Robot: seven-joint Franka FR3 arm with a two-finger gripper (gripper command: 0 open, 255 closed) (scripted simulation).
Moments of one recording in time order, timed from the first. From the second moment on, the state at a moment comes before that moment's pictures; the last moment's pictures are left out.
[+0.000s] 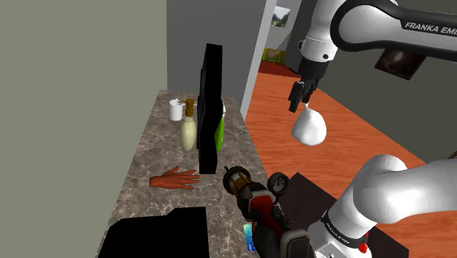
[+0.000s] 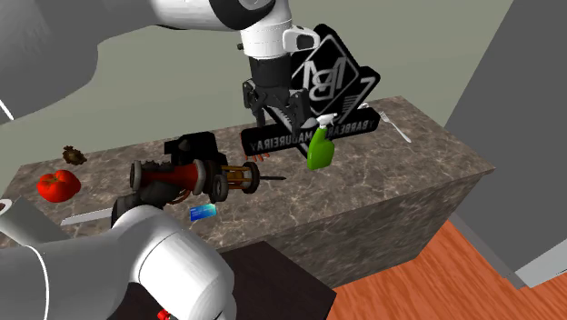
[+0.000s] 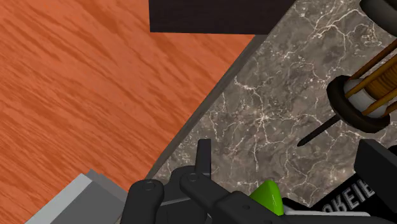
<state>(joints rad) 0.01 -0.77 0.05 -2.36 -0.09 1.56 0.01</state>
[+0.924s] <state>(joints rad) -0.04 -0.19 0.08 -2.02 0.02 1.62 0.23</state>
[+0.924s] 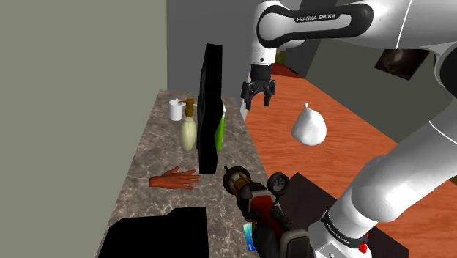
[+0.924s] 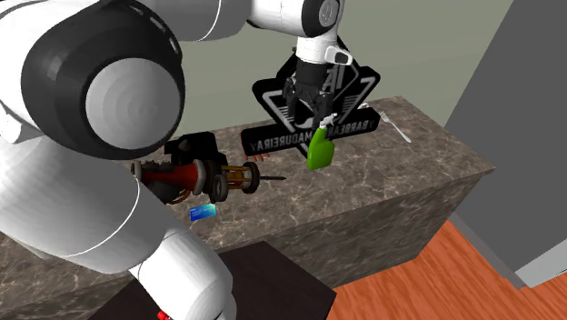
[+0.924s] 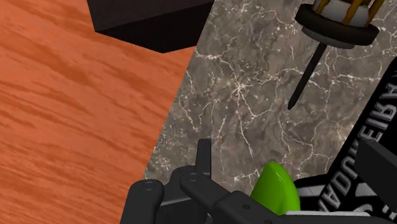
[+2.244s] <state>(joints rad) -0.11 0.79 0.04 -1.05 0.22 1.39 0.52</state>
